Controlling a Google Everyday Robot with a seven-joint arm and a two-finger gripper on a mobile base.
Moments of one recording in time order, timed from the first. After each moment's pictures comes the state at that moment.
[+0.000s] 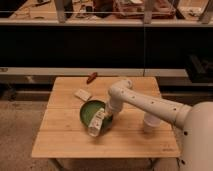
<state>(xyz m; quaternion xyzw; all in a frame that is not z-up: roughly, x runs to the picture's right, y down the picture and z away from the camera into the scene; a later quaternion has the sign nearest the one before) 0.046 0.168 0.875 -0.16 -0.31 -0.69 0.63</state>
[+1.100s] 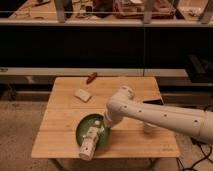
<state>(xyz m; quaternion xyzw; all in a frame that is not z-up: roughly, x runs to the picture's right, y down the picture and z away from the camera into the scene) 0.001 0.185 0.779 -0.10 -0.30 -0.76 0.57</state>
